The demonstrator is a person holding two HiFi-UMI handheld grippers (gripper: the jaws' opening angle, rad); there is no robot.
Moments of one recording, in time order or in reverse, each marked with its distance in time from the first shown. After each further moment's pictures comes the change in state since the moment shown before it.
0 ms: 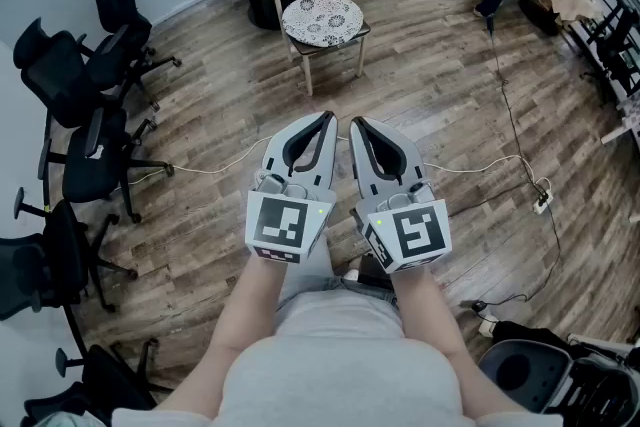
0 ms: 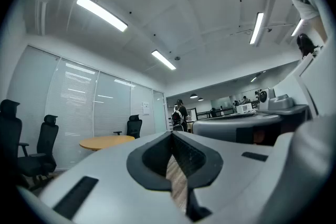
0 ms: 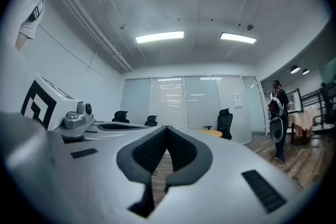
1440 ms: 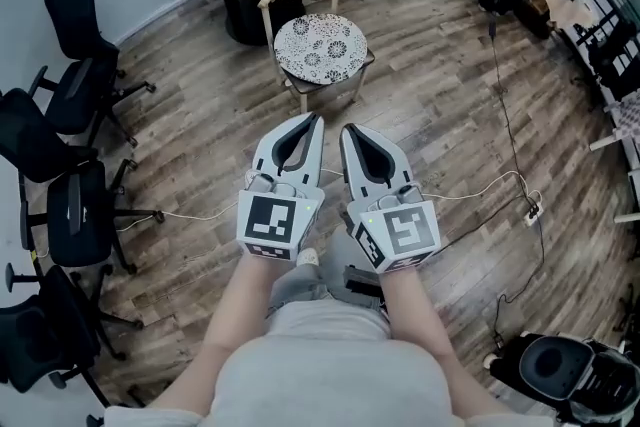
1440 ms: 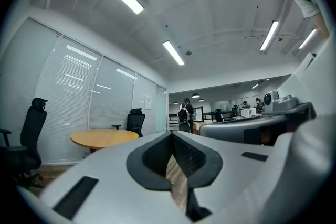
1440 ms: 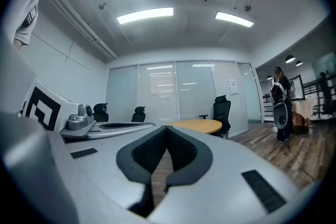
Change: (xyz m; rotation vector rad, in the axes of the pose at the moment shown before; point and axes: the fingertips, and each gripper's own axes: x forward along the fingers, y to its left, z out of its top) left arm 0.193 0.246 -0.054 -0.093 0.026 -0.054; right arm 0.291 -0.068 -0.076 0.082 0.123 -0.094
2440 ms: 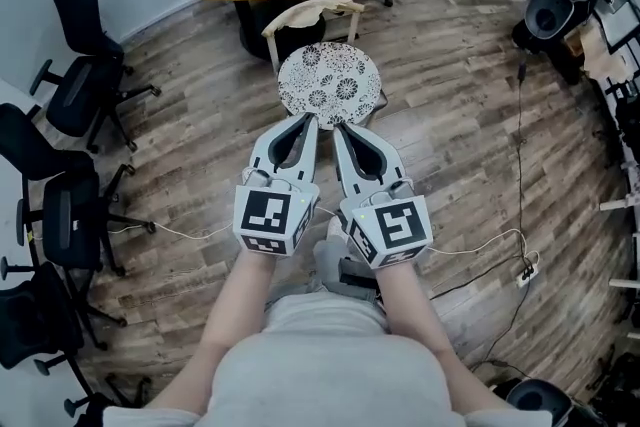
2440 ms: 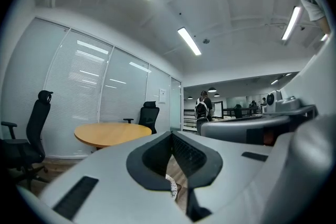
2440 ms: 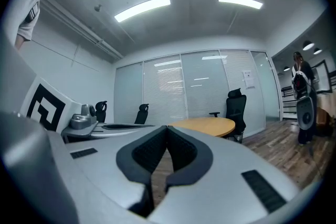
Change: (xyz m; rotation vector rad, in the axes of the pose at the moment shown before) left arm 0.200 0.097 -0.029 -0.046 0.066 0.169; right arm 0.183 -0.135 -0.012 0.001 0.038 0.173
